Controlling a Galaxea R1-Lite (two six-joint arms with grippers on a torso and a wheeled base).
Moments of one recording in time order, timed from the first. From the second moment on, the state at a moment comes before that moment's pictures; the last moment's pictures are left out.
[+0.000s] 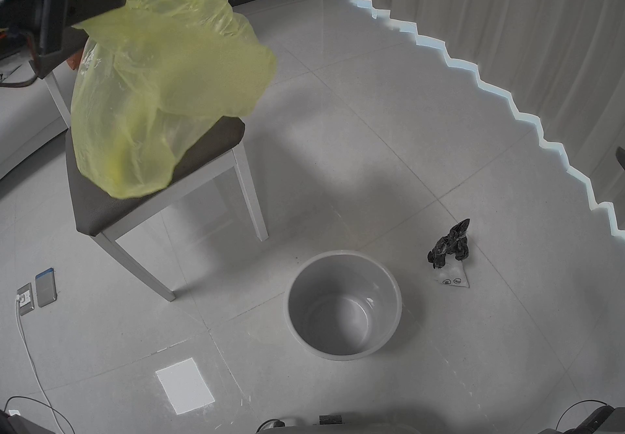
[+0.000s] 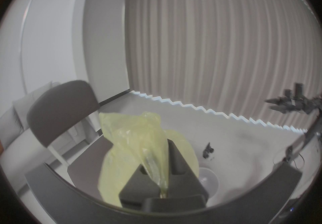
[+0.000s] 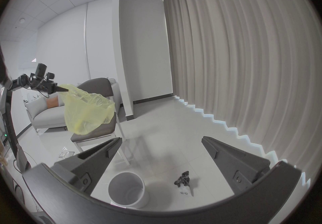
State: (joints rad) left arm -0.34 1.34 -1.69 0.44 -0.17 0.26; right arm 0.11 0.83 -0.67 -0.26 0.12 0.03
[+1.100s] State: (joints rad) left arm -0.76 1.32 -1.79 0.58 -0.13 0.38; right arm 0.32 1.35 -0.97 -0.29 0.28 0.16
